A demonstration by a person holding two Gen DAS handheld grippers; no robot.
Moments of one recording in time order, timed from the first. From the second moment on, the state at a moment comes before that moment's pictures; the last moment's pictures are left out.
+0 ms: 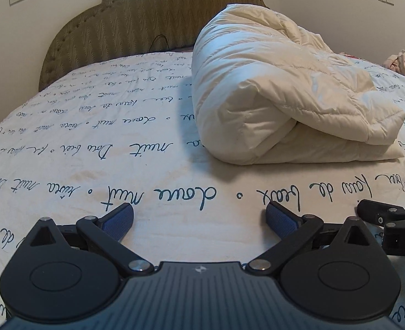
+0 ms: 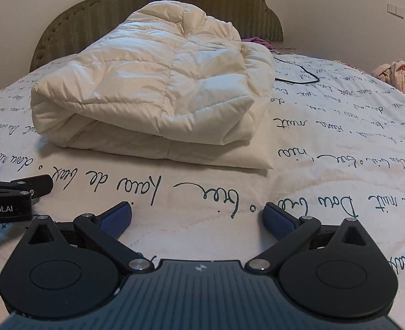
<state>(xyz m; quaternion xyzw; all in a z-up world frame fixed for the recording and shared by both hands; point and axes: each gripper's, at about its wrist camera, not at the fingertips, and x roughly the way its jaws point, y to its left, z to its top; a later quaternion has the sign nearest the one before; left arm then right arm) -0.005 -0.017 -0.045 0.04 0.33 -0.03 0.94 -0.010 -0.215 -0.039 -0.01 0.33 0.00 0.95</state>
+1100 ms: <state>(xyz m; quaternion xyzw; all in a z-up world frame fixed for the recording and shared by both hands) -0.004 -0.020 -0.045 0.05 0.33 -0.03 0.94 -0.010 -0.216 -0.041 -0.01 0.32 0.00 0.95</state>
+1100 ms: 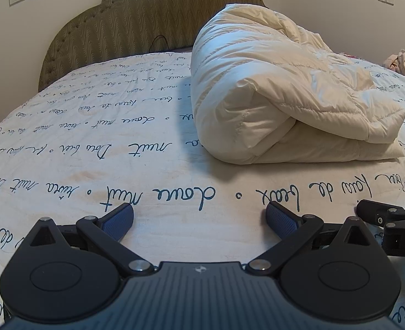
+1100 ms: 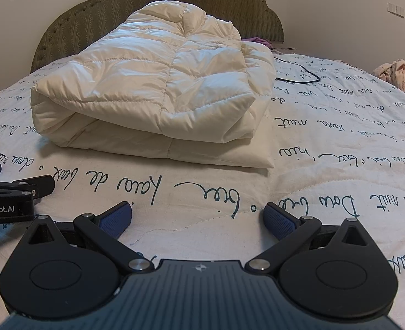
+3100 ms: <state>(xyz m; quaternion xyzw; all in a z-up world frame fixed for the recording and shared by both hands) -0.004 -0.020 -0.045 0.05 0.33 -0.03 0.94 -0.010 -0.216 -0.041 -0.01 0.32 0.00 0.95</state>
